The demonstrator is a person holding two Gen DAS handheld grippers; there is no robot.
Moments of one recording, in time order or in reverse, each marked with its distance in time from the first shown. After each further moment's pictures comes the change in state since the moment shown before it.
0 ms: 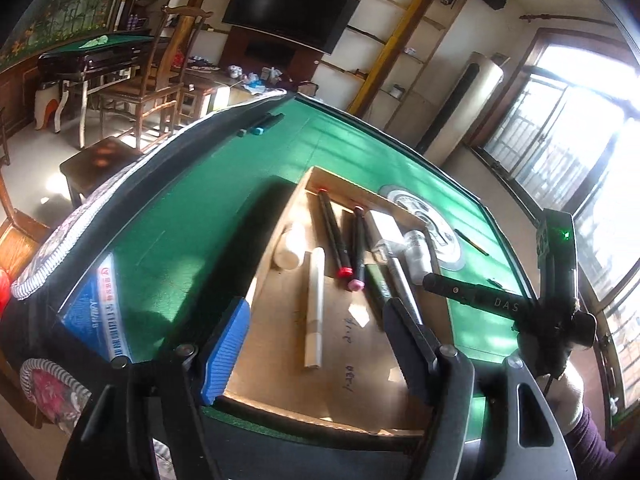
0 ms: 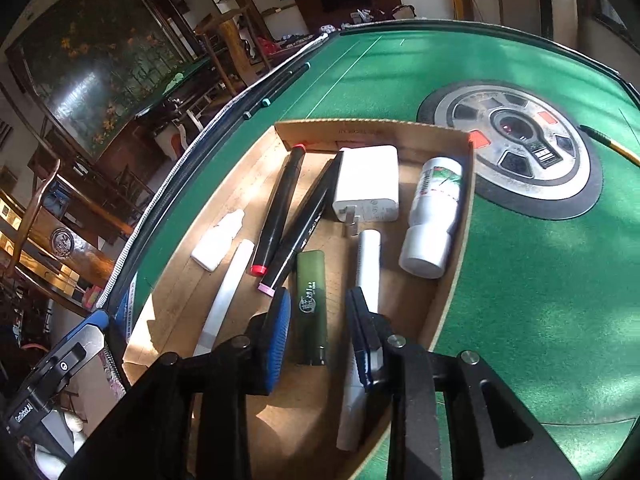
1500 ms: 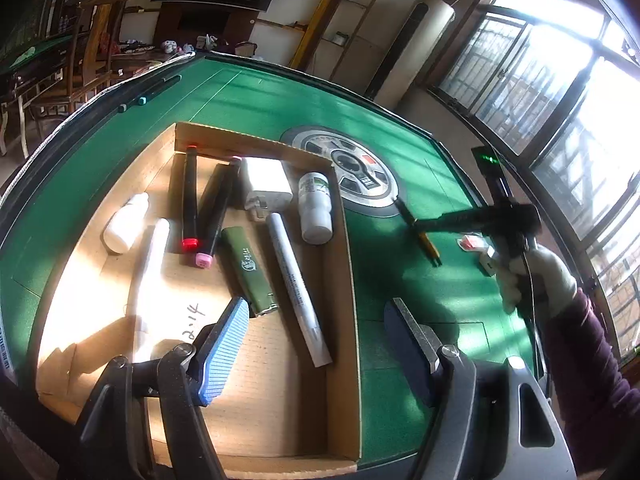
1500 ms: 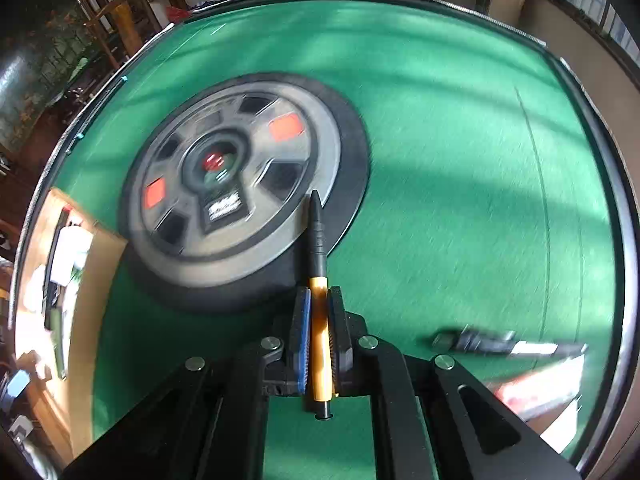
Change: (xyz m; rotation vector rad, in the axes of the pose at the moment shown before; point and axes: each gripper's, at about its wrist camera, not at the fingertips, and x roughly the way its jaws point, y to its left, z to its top) left arm 0.060 -0.112 -0.011 0.141 0.176 -0.102; right arm -0.004 -0.210 0.059 0.066 0.225 -0.227
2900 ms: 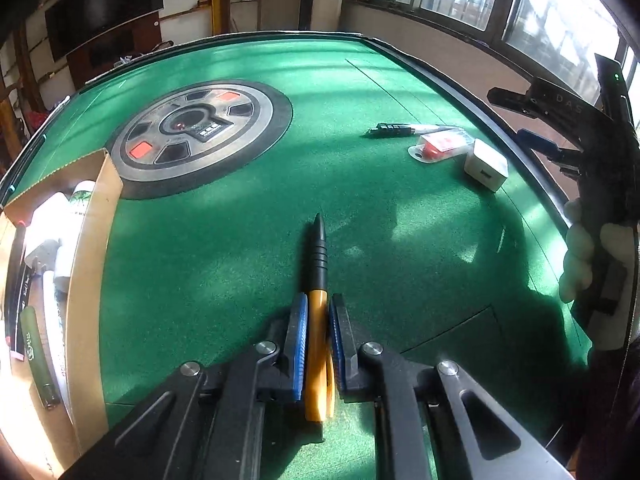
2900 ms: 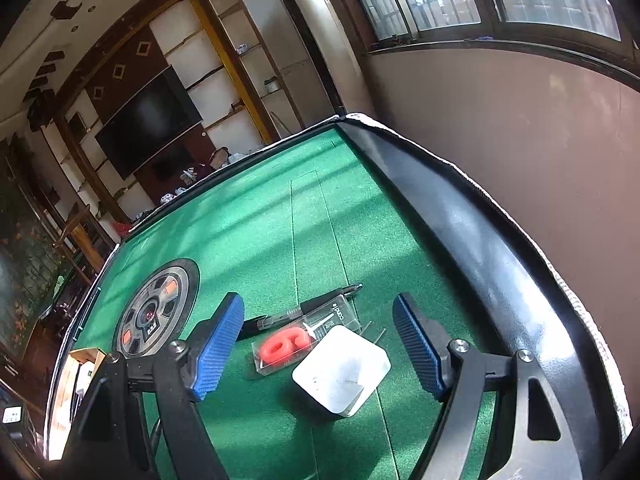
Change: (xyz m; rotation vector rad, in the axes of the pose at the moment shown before) left arm 0.160 -0.167 -0.012 0.390 0.184 0.102; right arm -0.105 -0.166 -0.121 0.502 -0.656 -0.097
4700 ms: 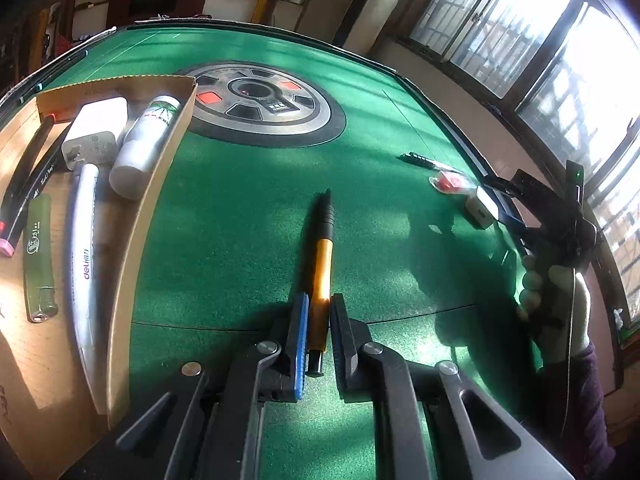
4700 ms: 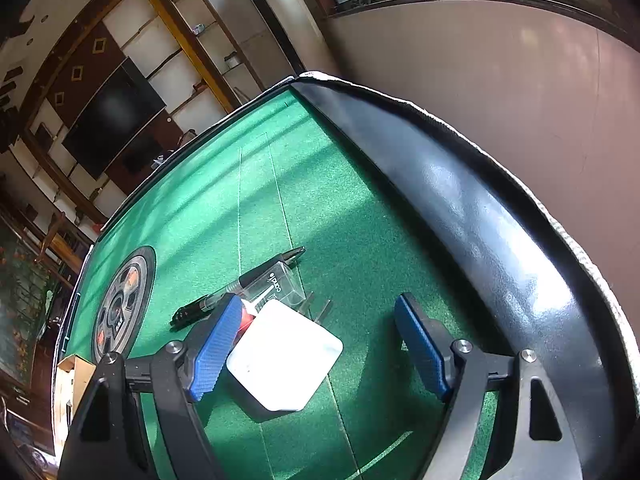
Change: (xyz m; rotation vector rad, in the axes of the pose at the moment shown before) left arm -0.030 0.069 -0.046 -0.289 -0.060 -0.172; right arm 0.028 -0.033 -0.011 0.115 0.123 -0.058
